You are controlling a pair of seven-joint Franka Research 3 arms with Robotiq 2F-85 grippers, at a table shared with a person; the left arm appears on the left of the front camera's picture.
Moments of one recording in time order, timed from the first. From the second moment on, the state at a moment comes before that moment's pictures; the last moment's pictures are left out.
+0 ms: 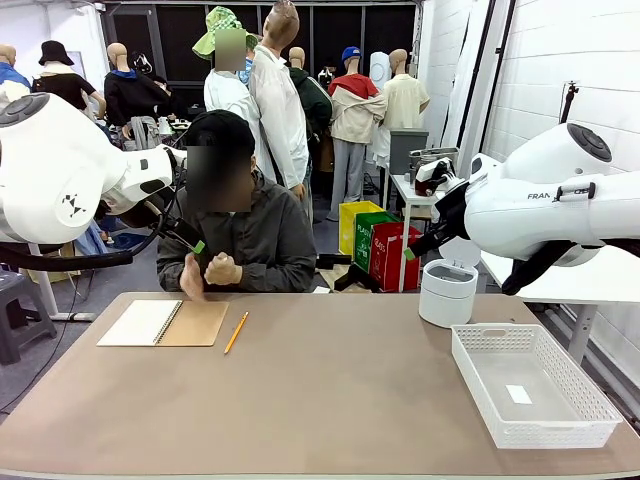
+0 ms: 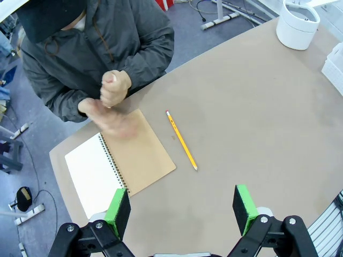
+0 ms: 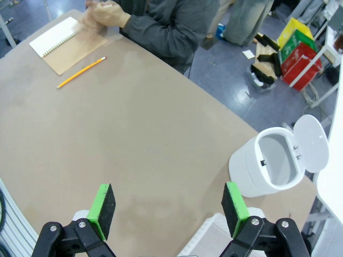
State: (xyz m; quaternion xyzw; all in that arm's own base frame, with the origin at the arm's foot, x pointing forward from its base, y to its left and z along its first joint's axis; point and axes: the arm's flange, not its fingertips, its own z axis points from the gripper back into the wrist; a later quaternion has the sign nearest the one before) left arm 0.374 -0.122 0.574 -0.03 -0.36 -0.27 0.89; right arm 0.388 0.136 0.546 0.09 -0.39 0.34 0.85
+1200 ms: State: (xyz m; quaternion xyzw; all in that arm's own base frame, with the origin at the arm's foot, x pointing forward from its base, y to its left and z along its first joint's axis) left arm 0.374 -0.122 0.574 -0.03 -0.36 -0.27 0.89; right arm 0.388 0.136 0.546 0.09 -0.39 0.34 0.85
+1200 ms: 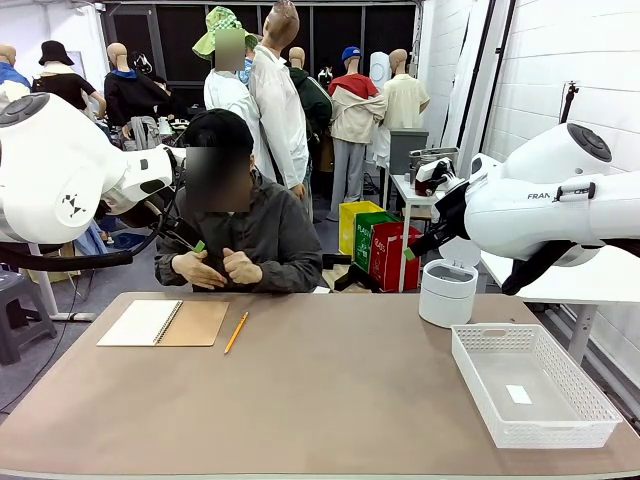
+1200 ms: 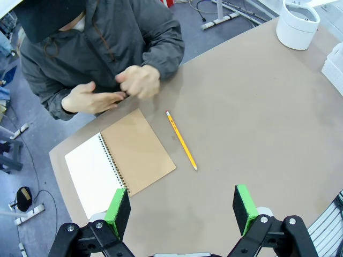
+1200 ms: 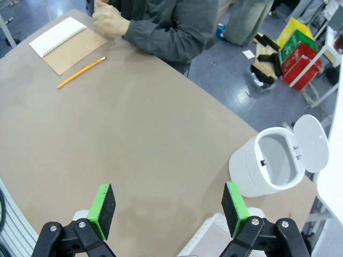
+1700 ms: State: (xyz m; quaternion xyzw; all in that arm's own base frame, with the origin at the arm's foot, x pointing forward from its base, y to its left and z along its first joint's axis) left arm 0.374 -0.122 0.574 -0.03 -0.36 -0.27 0.89; right arm 0.388 0.136 0.546 0.09 -0.39 0.34 0.85
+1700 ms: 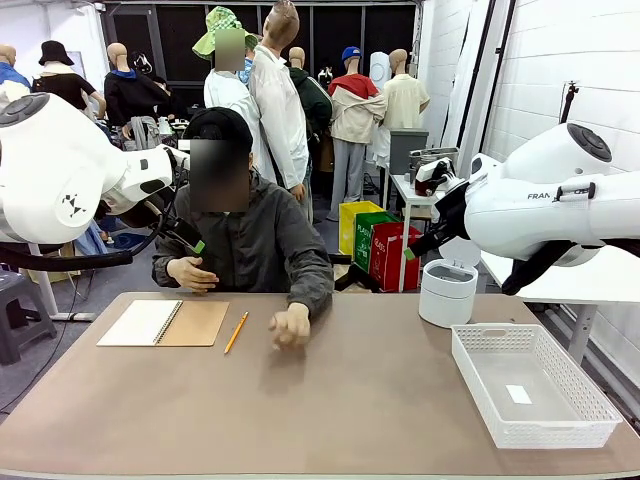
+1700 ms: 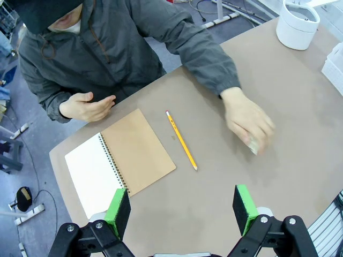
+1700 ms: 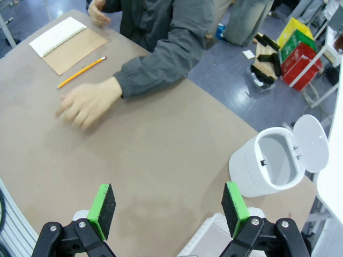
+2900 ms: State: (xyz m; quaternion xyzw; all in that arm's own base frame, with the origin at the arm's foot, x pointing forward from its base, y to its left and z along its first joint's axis) left arm 0.374 -0.122 0.574 -0.03 -0.36 -0.27 0.89; right arm 0.388 0.136 0.546 0.09 -0.39 0.34 0.85
